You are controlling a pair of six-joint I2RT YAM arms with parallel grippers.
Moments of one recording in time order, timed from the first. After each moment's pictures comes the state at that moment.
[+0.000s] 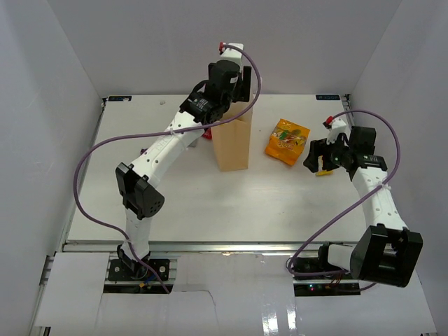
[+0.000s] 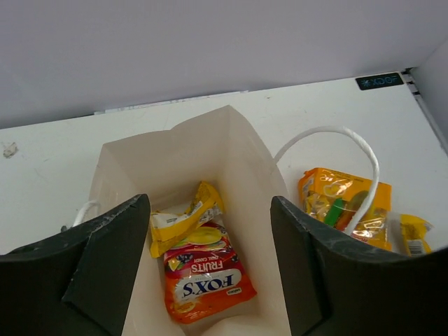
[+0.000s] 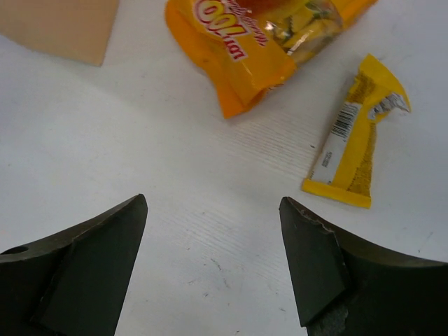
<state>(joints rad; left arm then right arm) -0.70 2.01 2.23 -0.52 -0.45 -0.18 -0.14 1.19 0.95 -0.53 -0.56 -0.31</state>
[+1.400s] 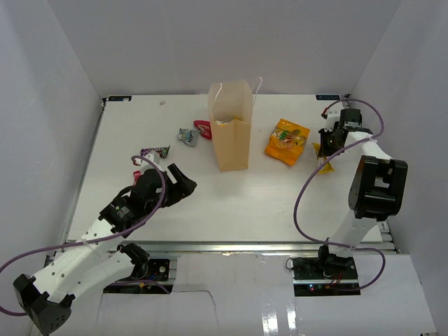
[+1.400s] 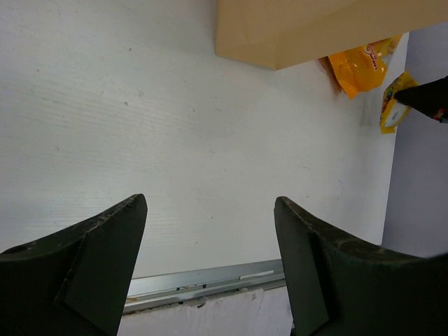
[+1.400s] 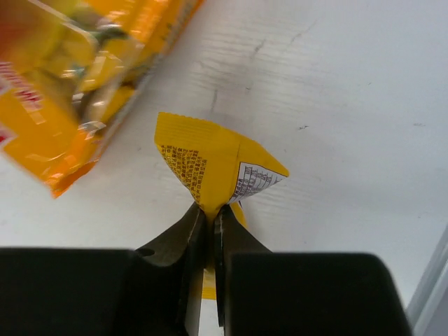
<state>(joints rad) -0.70 0.75 0.73 -0.58 -0.26 -0.97 -0.14 1.81 1.27 -0.48 -0.23 -0.26</state>
